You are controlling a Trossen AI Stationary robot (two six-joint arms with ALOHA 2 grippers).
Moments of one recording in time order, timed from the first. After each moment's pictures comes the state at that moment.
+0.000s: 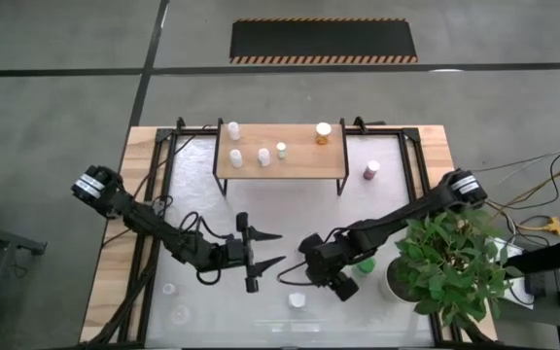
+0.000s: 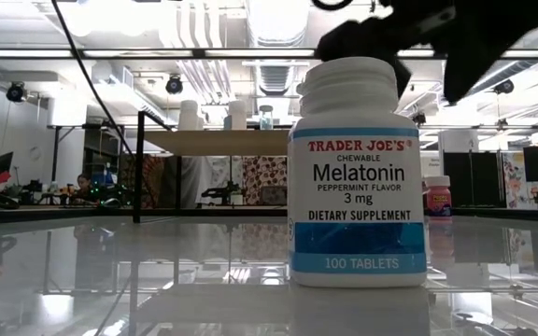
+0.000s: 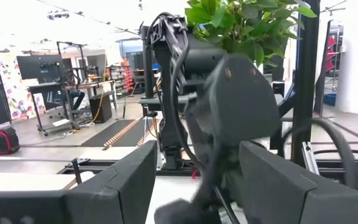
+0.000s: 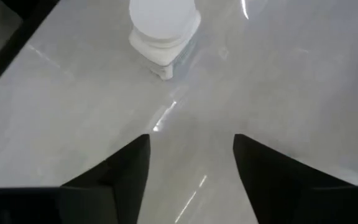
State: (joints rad) left arm -0.53 1.53 0.82 0.93 -0.68 0.16; right arm 0.38 1.76 1.29 -0.63 -0.16 -0.21
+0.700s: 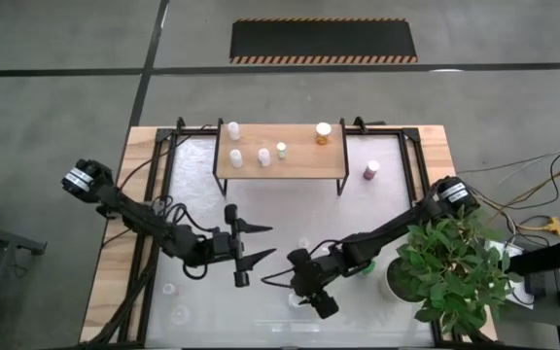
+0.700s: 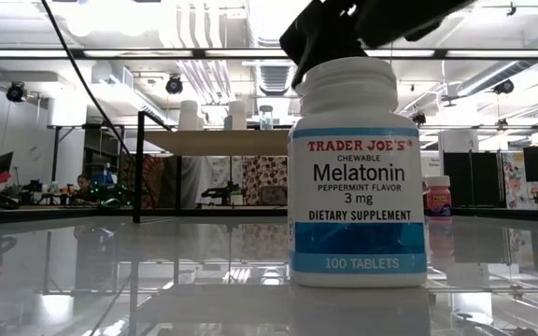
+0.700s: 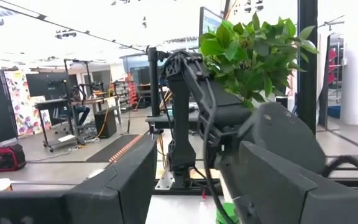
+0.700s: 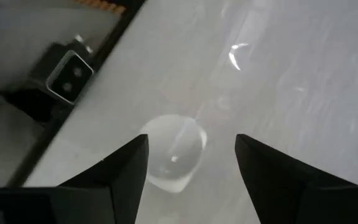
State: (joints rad) left arm -0.54 1.41 0.79 0.92 -0.69 0.23; right arm 0.43 1.86 1.29 -0.26 -0.12 0.02
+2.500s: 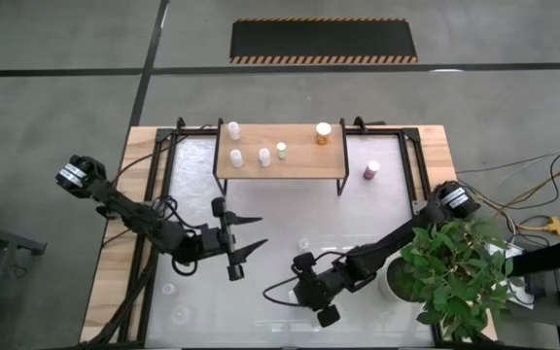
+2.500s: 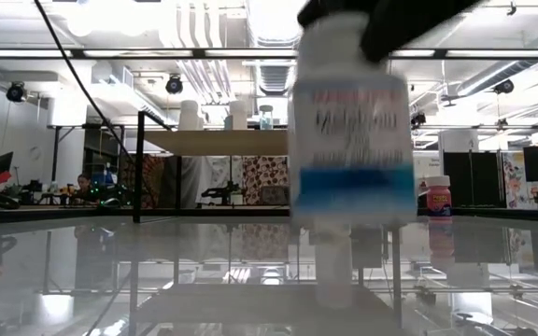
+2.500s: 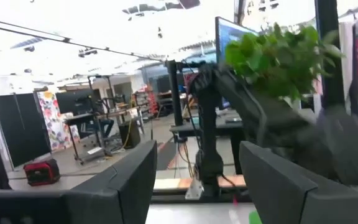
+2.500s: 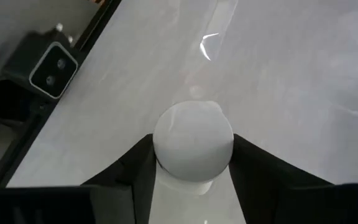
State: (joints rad) left arm -0.56 1.33 0.77 0.92 -0.76 0.38; right arm 0.51 1.87 1.35 -0.37 0.08 0.06
